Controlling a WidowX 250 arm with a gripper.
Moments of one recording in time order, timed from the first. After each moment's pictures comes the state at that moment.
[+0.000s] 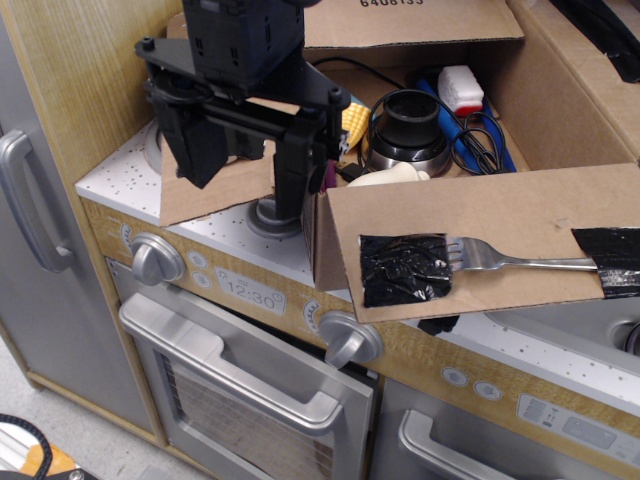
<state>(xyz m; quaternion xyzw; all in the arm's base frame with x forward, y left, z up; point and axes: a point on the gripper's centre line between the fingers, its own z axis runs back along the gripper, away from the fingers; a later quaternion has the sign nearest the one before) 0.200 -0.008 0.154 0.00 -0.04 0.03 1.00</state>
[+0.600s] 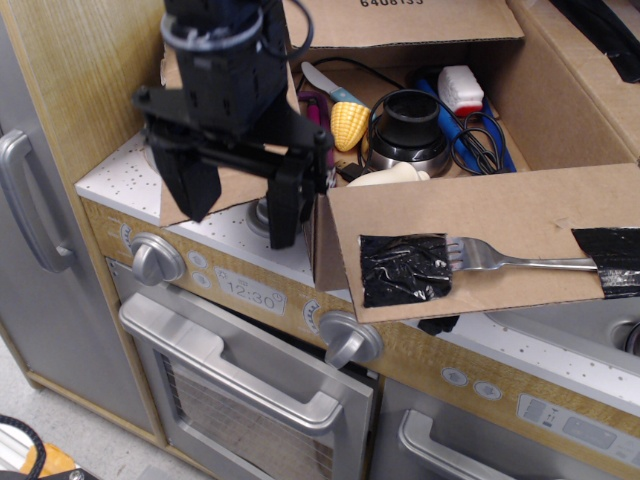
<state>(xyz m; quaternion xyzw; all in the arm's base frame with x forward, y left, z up) 0.202 -0.001 0.124 -0.02 -0.04 0.07 1.00</state>
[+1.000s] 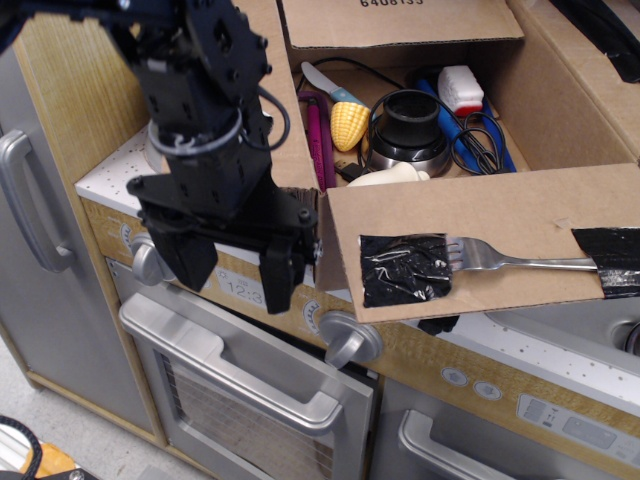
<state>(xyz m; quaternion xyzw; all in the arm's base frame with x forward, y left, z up) 0.188 -0.004 0.086 -0.04 -0.06 0.09 0.99</state>
